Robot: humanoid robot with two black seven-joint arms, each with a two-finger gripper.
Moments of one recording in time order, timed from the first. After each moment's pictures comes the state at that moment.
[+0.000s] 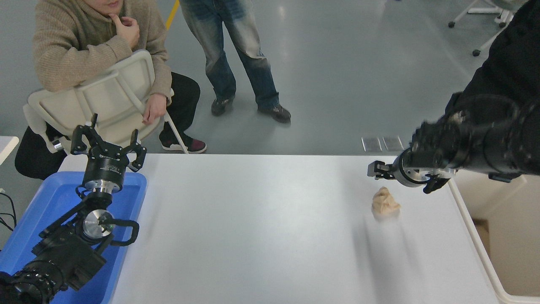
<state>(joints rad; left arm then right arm) -0.62 0.21 -0.90 -0.40 -0.07 -0.54 -0.56 1.47 -0.08 -1.24 0.88 0.04 0.12 -0.21</state>
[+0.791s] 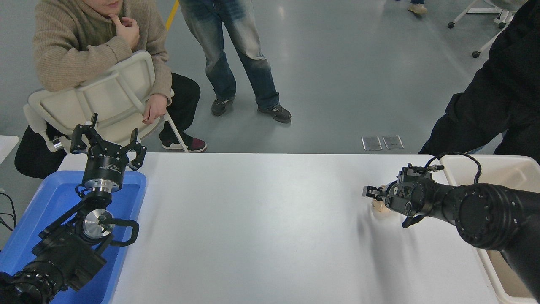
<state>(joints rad) -0.62 0.21 -0.90 -0.40 -0.07 -0.54 -0.56 1.12 0.00 -1.22 0.50 0.04 0.06 -0.21</state>
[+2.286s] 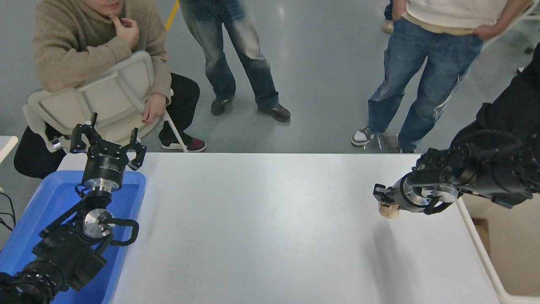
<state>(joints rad) -0.62 0.21 -0.90 -0.41 -0.07 -0.54 -0.56 1.65 -0.25 -1.15 1.18 0.06 0.28 -0.20</state>
